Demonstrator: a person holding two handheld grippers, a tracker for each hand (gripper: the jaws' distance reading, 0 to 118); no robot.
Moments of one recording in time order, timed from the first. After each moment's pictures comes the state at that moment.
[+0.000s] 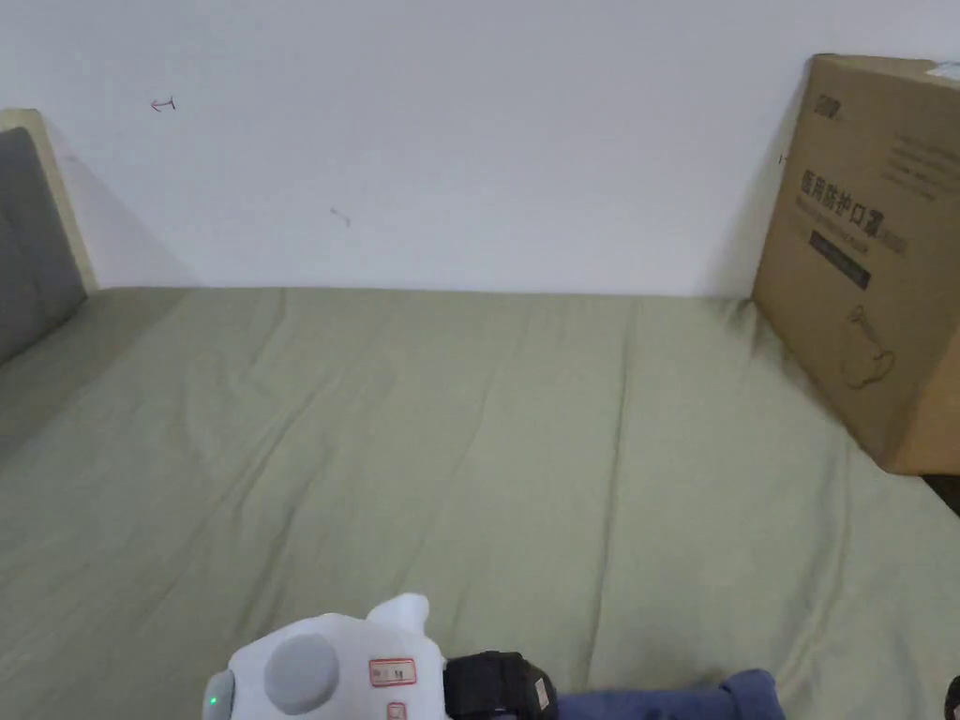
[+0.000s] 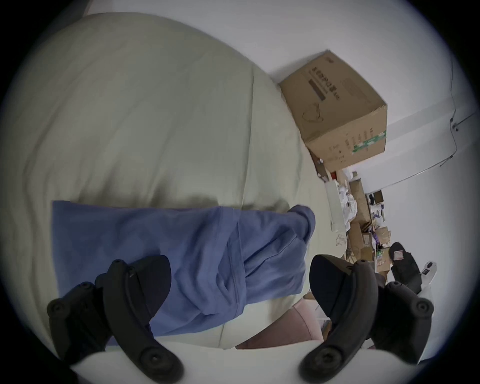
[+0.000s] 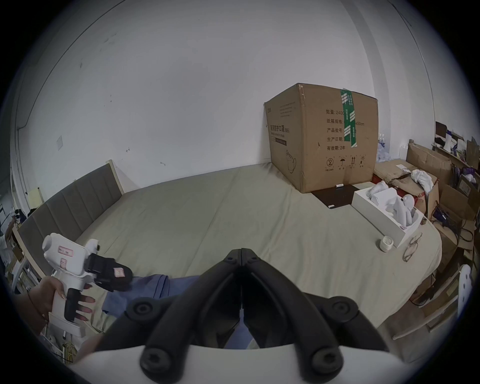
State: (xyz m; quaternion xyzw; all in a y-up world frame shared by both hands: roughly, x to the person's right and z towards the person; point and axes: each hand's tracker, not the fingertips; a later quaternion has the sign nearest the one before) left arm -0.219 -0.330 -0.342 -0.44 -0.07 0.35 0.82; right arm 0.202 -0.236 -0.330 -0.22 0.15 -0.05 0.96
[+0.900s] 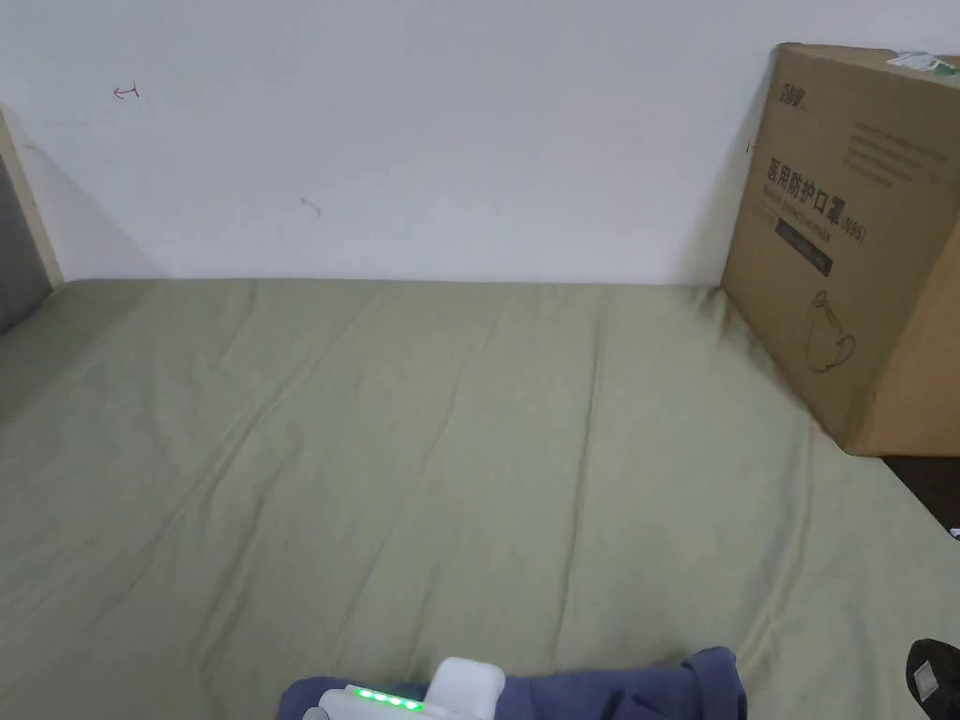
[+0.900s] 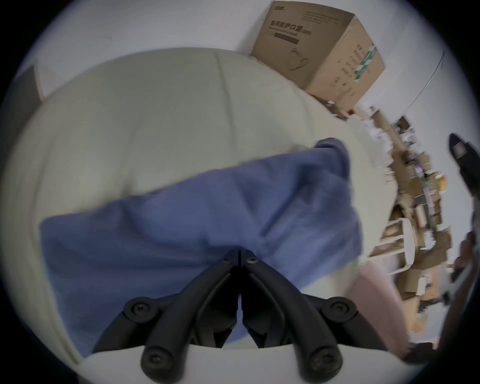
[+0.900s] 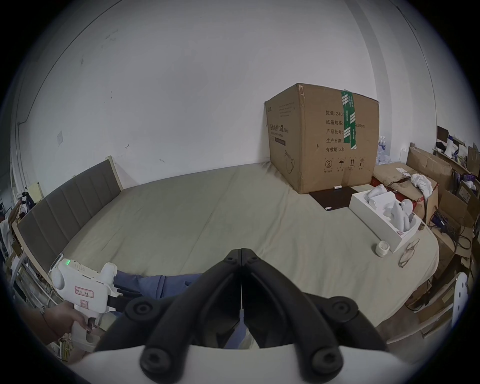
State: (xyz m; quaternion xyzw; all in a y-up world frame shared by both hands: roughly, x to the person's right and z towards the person) left arm -0.134 -0.367 -0.347 -0.49 -0.13 0.15 0.85; right arm 0.209 -0.233 -0.338 -0.23 0.16 -0.04 0.96
